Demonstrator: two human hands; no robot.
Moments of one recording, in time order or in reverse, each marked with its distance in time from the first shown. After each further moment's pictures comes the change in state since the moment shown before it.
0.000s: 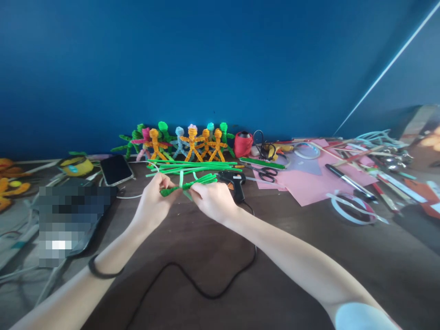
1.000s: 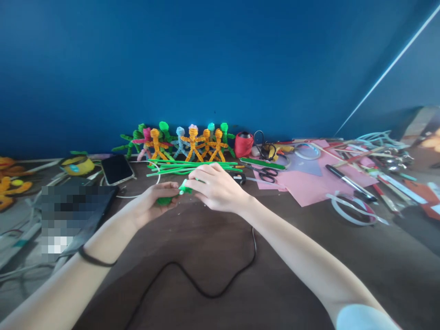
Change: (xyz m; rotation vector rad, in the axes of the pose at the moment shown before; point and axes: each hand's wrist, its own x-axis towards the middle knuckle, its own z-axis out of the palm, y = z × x) left_hand 0.016 -0.010 -0.013 -0.713 -0.350 -0.638; right_hand 0.015 0.021 -0.030 -0.120 0.120 -0.608
